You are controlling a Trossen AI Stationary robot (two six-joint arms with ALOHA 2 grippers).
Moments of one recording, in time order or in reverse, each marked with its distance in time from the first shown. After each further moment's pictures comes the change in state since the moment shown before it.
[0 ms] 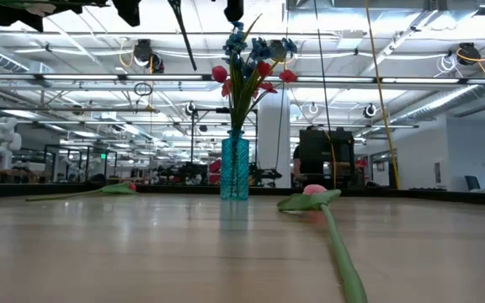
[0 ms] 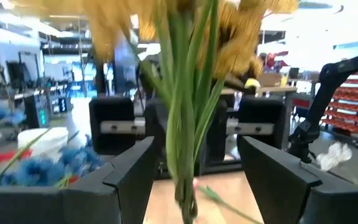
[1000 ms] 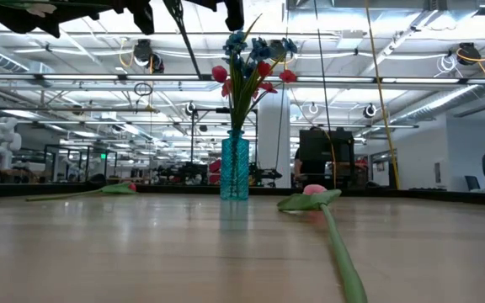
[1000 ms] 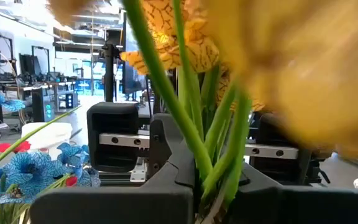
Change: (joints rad) left arm -0.024 0.161 -0.001 0.186 -0.075 -0.075; right arm -0.019 0.000 0.000 -0.071 -0.015 0.043
